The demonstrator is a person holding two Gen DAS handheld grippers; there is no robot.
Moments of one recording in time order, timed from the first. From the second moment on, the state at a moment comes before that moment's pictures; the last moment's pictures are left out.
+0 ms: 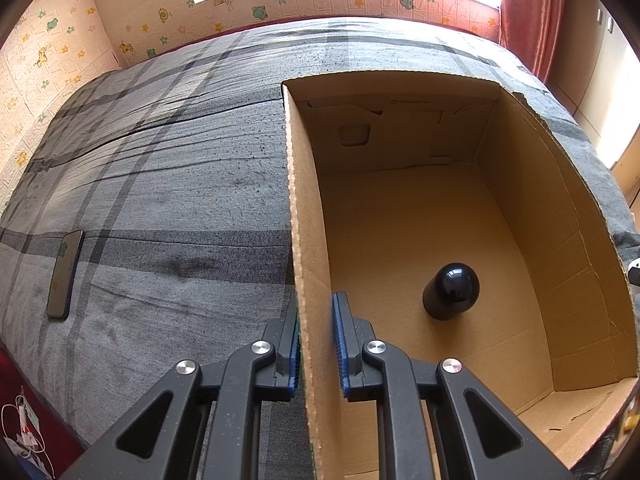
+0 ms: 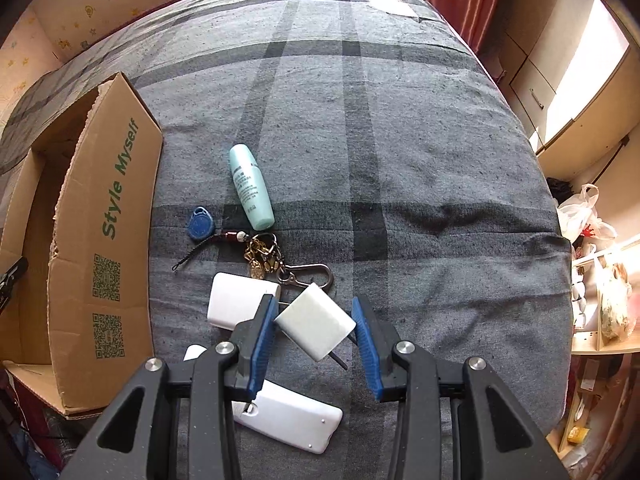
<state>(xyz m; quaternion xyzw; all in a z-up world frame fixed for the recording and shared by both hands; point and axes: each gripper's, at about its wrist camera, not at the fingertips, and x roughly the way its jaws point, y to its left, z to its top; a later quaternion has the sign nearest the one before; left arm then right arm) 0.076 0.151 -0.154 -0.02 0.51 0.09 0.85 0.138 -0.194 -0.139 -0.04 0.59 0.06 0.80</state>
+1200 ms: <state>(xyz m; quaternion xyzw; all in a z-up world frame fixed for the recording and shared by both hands) 0.076 0.151 -0.152 -0.02 0.51 0.09 0.85 0.108 -0.025 -0.077 -0.14 0.53 0.23 0.80</state>
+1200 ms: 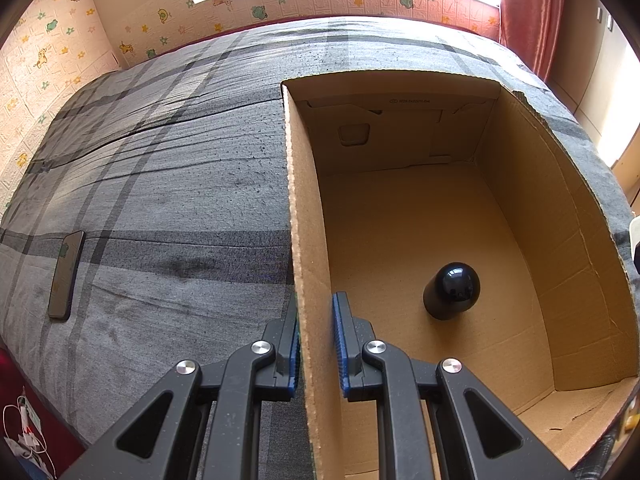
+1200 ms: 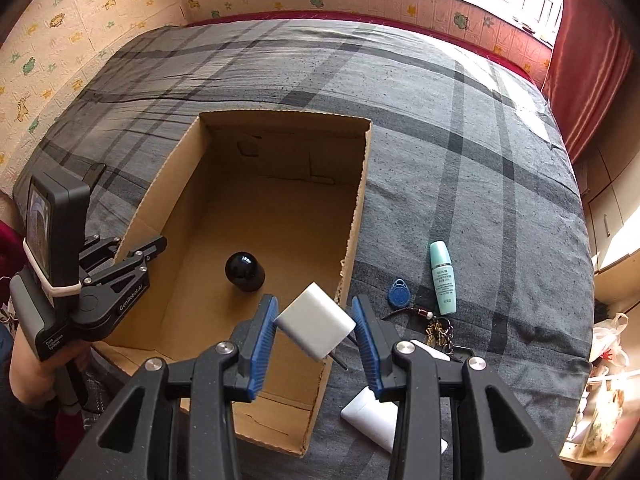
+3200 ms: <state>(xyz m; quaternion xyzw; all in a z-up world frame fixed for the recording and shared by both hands) 0.075 0.147 -0.153 -0.01 0.51 0.09 0.85 0.128 0.041 -0.173 -0.18 0.61 0.24 0.73</state>
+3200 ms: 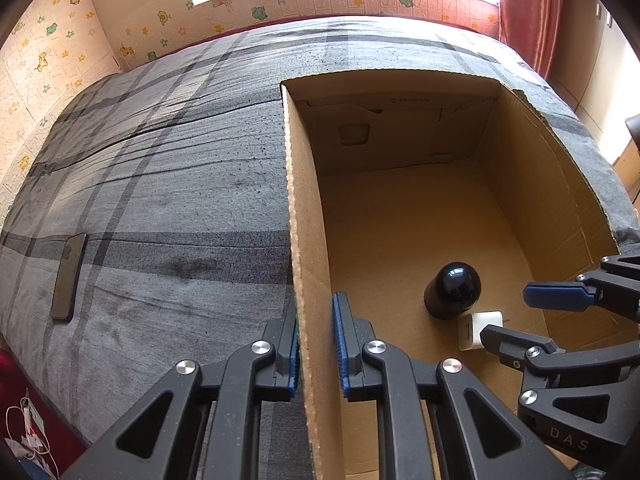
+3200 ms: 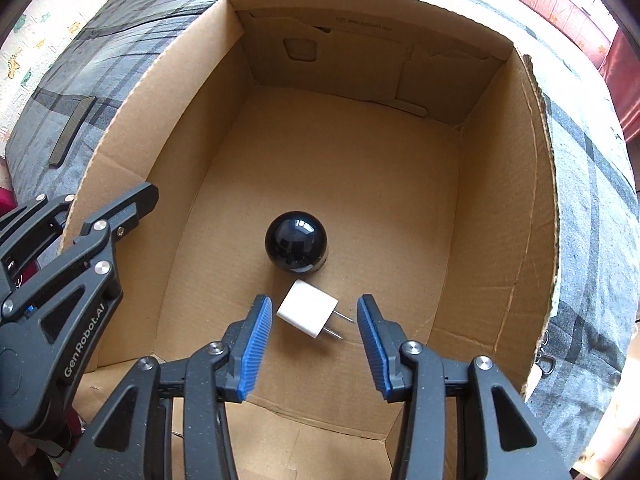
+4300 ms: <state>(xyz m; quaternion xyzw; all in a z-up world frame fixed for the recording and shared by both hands) 0.076 0.148 -0.152 -0.01 0.52 0.09 0.85 0.108 -0.008 -0.080 -0.12 0.54 0.23 0.80</state>
